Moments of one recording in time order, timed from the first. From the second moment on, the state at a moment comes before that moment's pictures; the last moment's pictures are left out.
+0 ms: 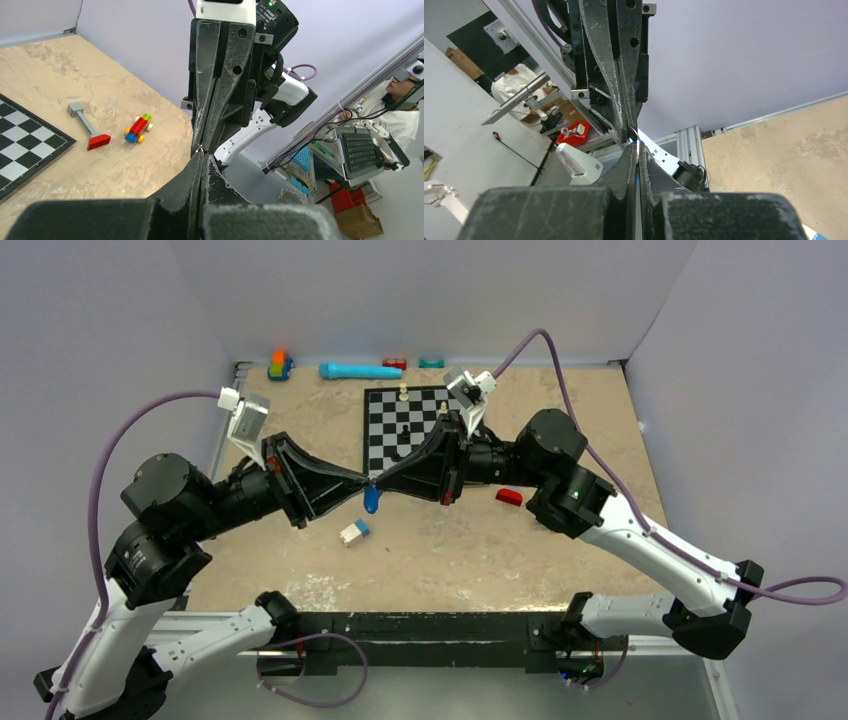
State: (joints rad) left arm -0.75 0.77 1.41 -0.53 0.39 -0.60; right arm 0.98 1.19 1.36 0.07 -0.57 0.65
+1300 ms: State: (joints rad) left arm -0.75 0.69 1.27 -0.35 0.26 -0.68; right arm 0.99 1.22 1.36 0.16 -0.56 0.71
